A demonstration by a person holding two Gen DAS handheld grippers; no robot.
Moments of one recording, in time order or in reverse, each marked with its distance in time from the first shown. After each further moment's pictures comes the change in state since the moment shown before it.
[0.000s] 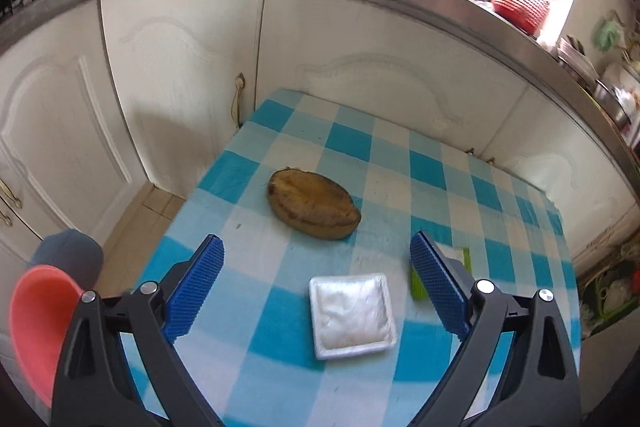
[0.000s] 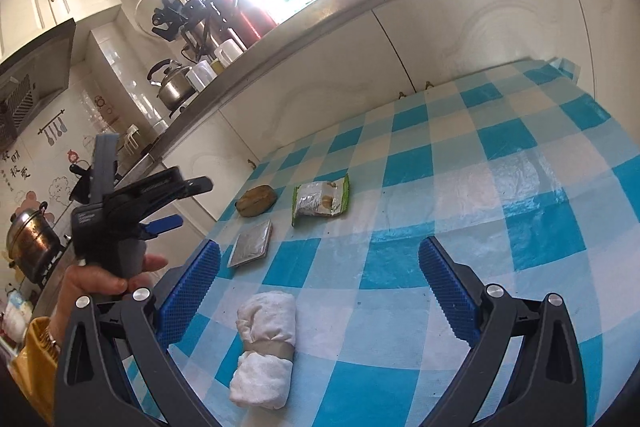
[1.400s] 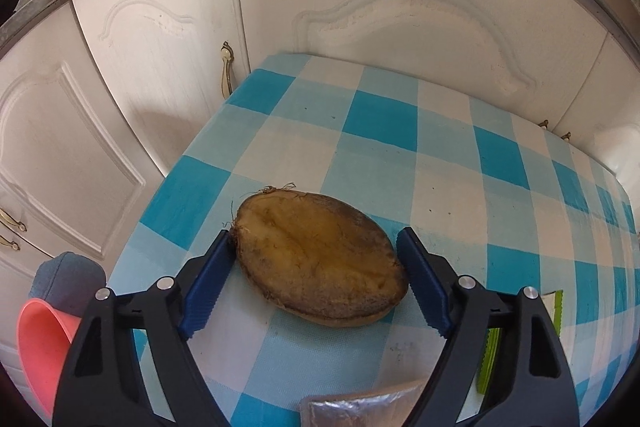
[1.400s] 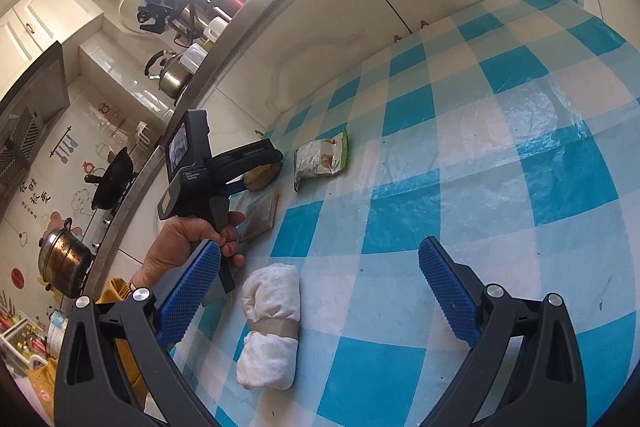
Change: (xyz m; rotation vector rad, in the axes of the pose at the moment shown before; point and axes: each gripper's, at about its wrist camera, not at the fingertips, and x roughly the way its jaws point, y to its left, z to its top) left arm 0.103 -0.014 0.010 0.099 0.079 0.167; right arm 0.015 -0.021 -0.004 0.142 0.155 0.078
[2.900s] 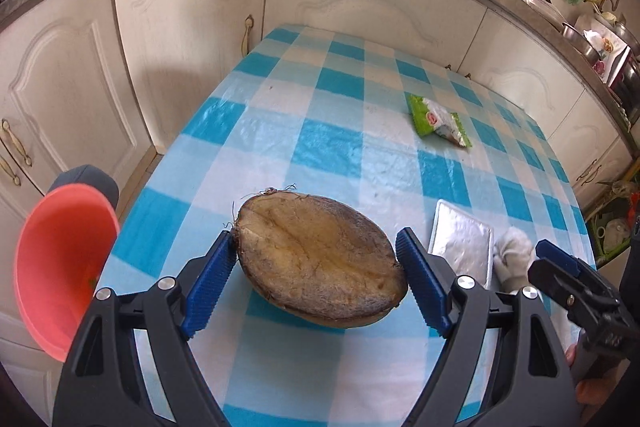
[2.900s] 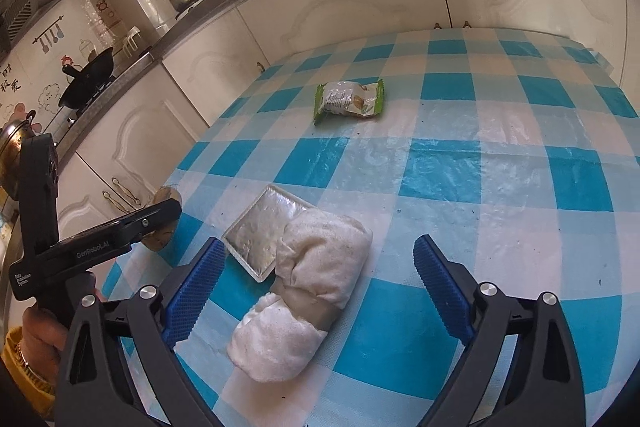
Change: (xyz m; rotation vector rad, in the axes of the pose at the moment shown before) left arm -0.144 0.073 -0.157 0.006 -0.032 -0.209; right arm 0.019 0.057 -0.042 -0.303 0.132 -0.189
